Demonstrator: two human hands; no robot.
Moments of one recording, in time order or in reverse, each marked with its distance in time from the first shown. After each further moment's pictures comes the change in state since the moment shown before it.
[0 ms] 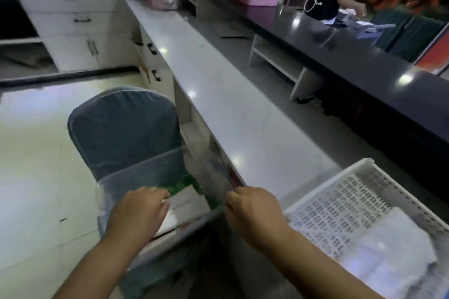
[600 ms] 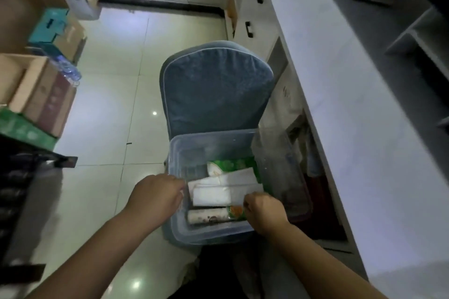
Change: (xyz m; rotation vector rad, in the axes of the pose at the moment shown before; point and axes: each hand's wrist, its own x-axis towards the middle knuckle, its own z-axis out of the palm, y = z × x) left_hand 0.005 -0.175 0.049 -0.004 -0.279 -0.272; right_hand 0.146 -0.066 0.192 0.072 -0.442 -0.100
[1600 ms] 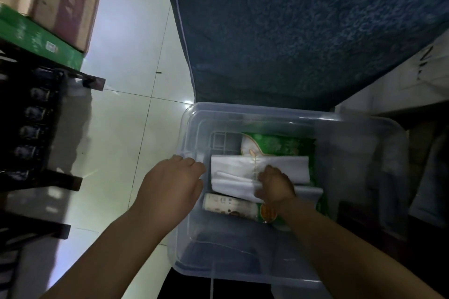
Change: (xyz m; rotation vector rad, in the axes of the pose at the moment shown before) left_hand 0.130 -0.046 0.129 -0.136 -0.045 -0.219; right_hand 0.217 0.051 0.196 -0.065 -0.557 -0.102
